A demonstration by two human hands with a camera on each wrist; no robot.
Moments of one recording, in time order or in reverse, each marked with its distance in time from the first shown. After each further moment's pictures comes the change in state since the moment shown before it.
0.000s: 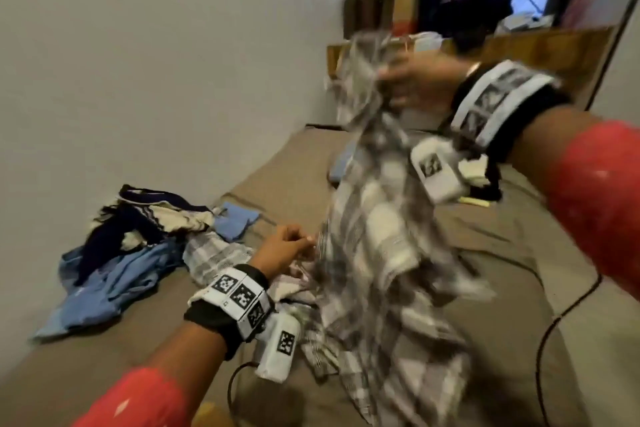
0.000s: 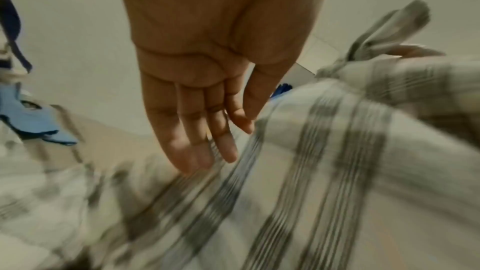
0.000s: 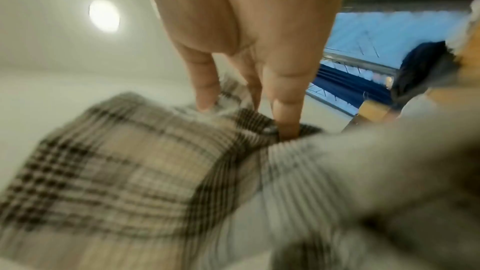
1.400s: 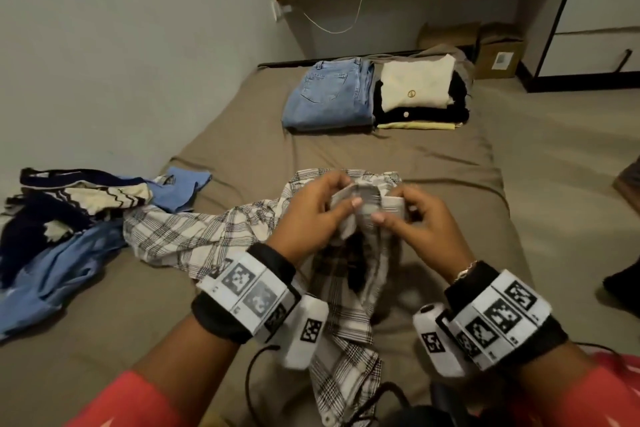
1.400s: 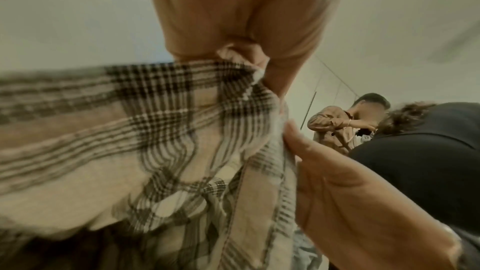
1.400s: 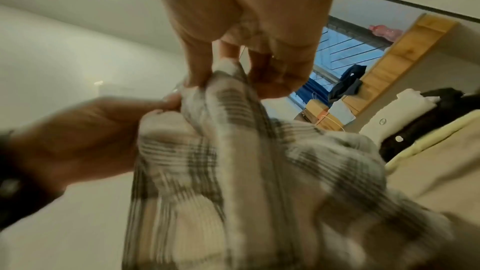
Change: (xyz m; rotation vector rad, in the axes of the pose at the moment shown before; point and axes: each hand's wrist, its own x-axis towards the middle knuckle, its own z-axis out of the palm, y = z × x) left_hand 0.013 0.016 0.121 0.092 -0.225 0.452; right_hand -0.170 0.198 0.108 0.462 0.265 -0.027
